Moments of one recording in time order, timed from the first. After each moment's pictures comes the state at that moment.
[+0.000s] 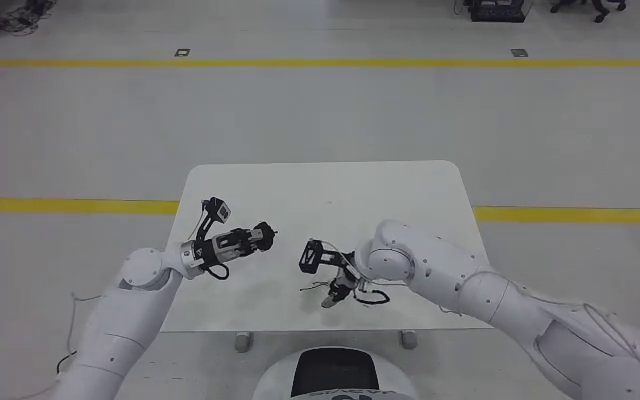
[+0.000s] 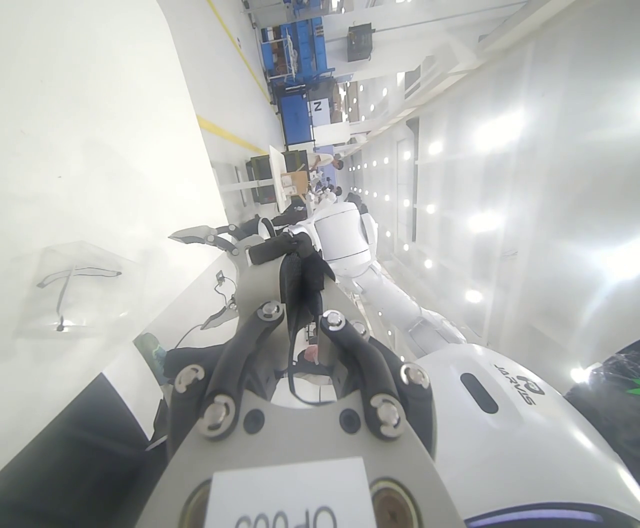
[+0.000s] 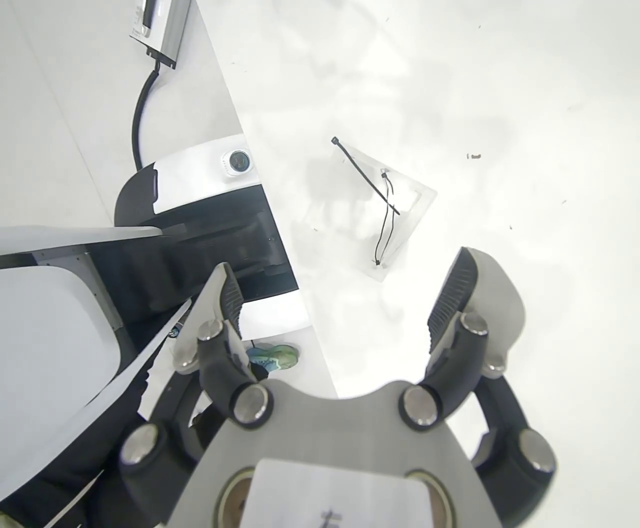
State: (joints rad) left arm 1.39 -1.00 -1.28 -1.33 -0.60 -0.34 -1.12; right arm -0.79 -1.13 0.29 -1.43 -0.60 -0.34 0.94
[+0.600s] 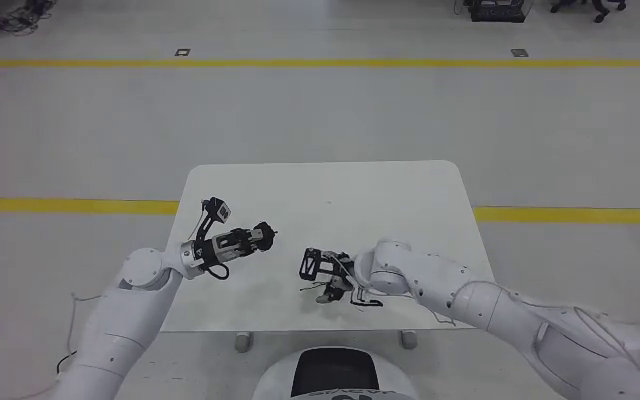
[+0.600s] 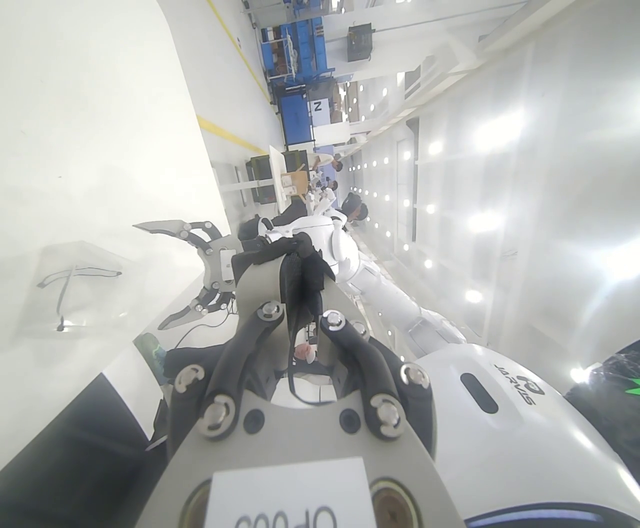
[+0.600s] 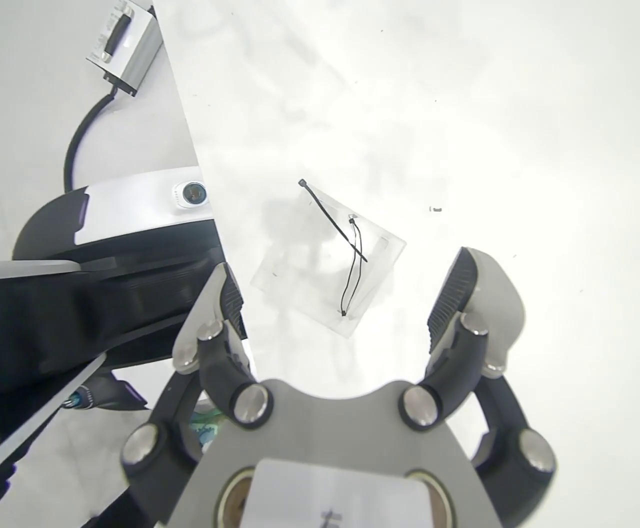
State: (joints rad) left arm 1.39 -1.00 -1.28 -1.33 -0.60 -0.34 -1.12; right arm -0.80 -1.14 0.17 -1.35 -0.87 -0.34 0.56
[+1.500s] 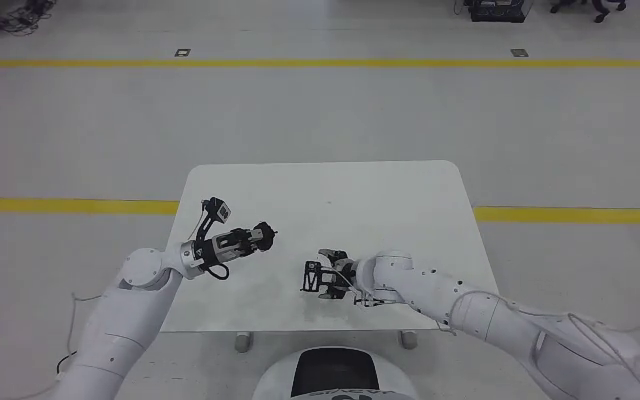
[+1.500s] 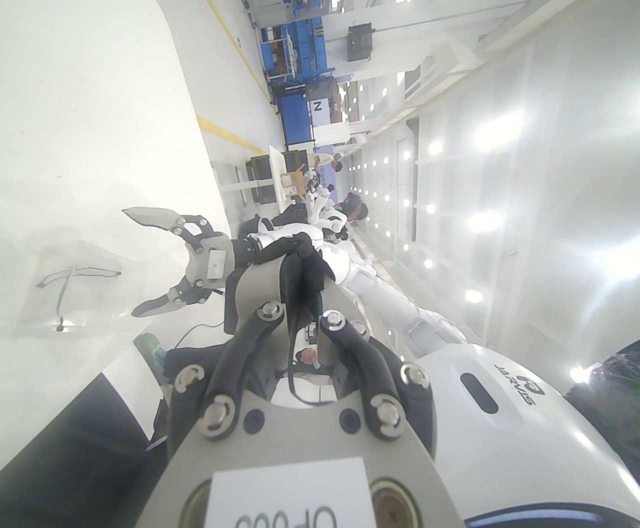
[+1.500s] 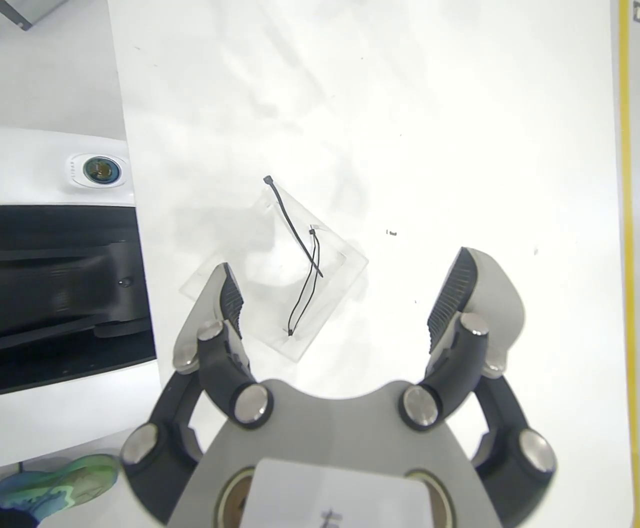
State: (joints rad) left arm 1.39 -1.00 -1.28 -1.33 -0.60 -0.34 -1.12; right arm -0.85 -1.14 0.17 -1.29 -1.25 -0.34 0.30
